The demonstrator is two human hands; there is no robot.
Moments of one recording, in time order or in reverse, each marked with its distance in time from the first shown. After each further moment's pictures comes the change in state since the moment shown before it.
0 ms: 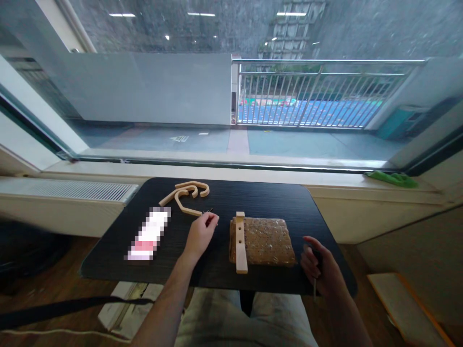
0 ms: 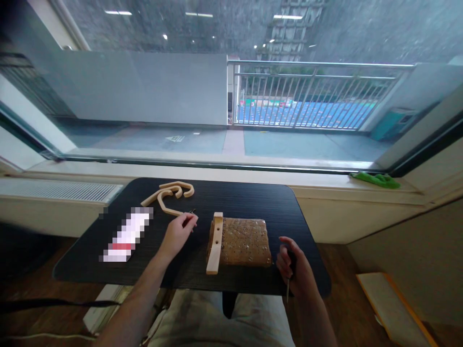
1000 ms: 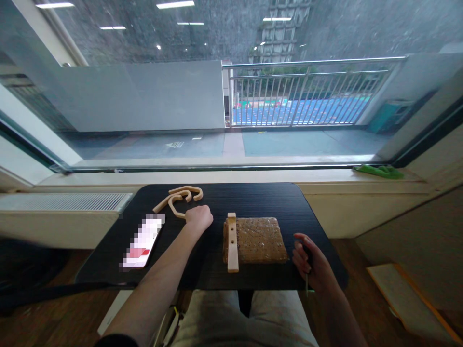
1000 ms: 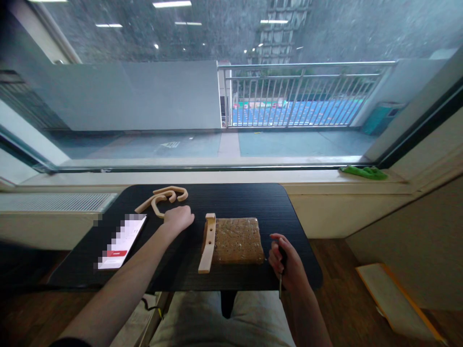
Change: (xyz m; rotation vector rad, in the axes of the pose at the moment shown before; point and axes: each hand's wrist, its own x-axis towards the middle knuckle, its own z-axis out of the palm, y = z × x) left_hand 0.062 0.043 0.002 1.006 -0.387 -0.194; right_hand 0.003 0.010 -0.004 0.131 -0.104 -0.042
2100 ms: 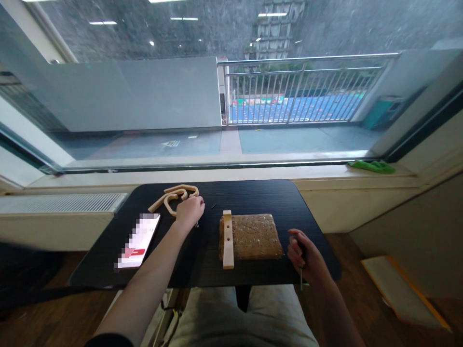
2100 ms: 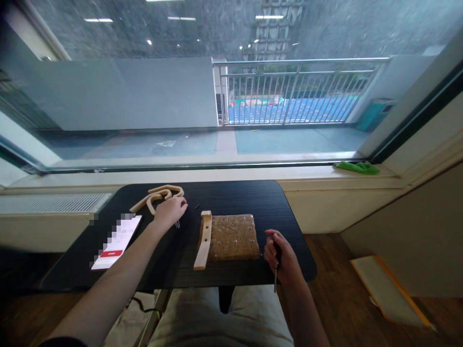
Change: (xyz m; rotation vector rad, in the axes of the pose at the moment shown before) left_hand 0.012 -0.021 0.004 -0.022 0.234 0.105; right_hand -0.002 0.000 0.004 0.012 -0.023 -0.011
